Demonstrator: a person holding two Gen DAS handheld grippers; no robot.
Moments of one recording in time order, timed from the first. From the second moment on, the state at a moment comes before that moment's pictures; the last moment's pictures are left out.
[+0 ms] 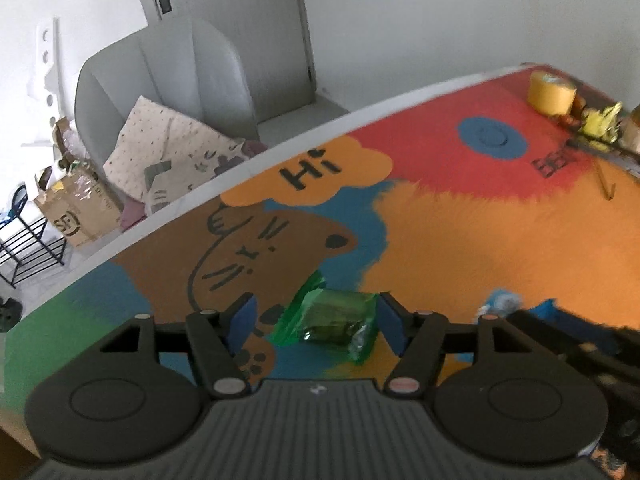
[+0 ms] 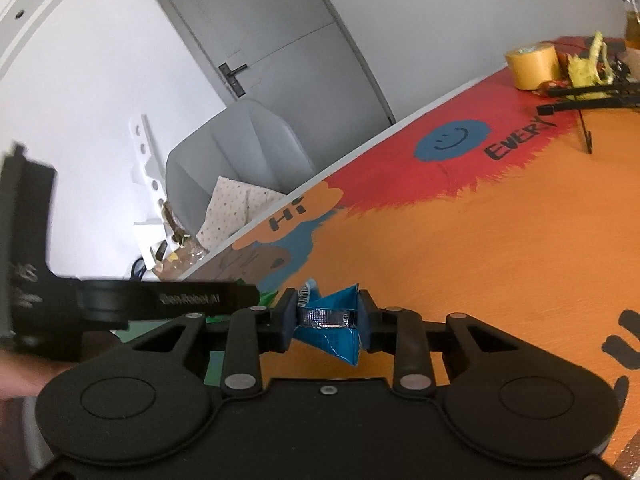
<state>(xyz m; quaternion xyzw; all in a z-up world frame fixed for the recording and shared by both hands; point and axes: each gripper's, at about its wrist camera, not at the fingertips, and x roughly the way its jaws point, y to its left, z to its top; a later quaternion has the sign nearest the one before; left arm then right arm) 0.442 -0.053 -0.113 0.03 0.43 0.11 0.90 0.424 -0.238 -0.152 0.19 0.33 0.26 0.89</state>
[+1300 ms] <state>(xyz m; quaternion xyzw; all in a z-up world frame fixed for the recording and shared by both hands) 0.392 -0.050 -0.075 -0.04 0.40 0.05 0.91 0.378 -0.232 -0.128 0.16 0.32 0.25 0.90</state>
